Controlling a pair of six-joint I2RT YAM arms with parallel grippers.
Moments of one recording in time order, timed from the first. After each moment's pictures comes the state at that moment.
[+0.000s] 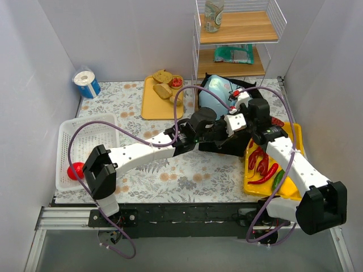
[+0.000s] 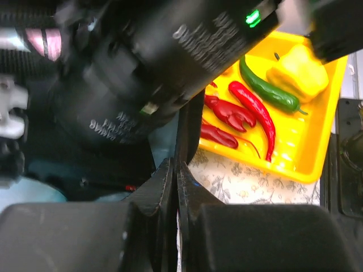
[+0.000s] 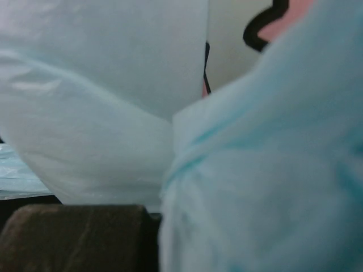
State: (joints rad) left arm -1.05 1.71 1.46 0.00 0.25 0.23; right arm 0.32 1.20 0.94 -0.25 -0.30 0.02
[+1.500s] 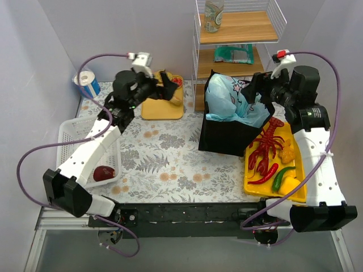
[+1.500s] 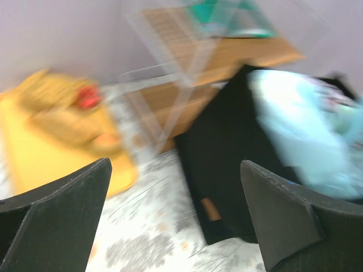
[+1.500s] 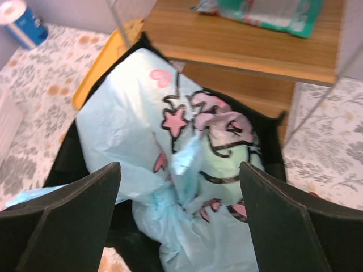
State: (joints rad) left arm -0.49 1.41 1.42 -0.08 0.16 -0.24; right arm 0.10 1.22 1.52 -0.62 -0.37 0.04
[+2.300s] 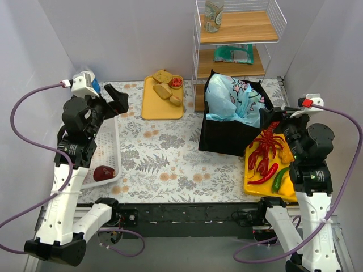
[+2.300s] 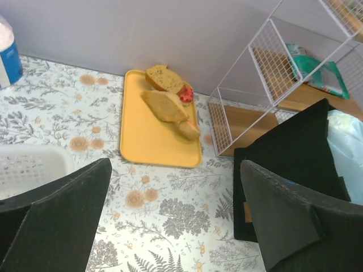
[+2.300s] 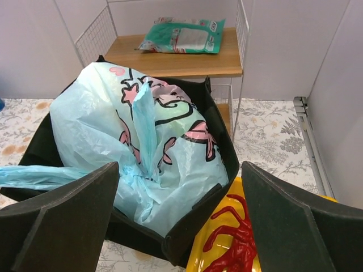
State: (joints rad) left arm -0.17 0.91 1.22 -0.39 -0.04 -0.39; right arm 0.04 0.64 0.98 -0.33 -0.13 0.11
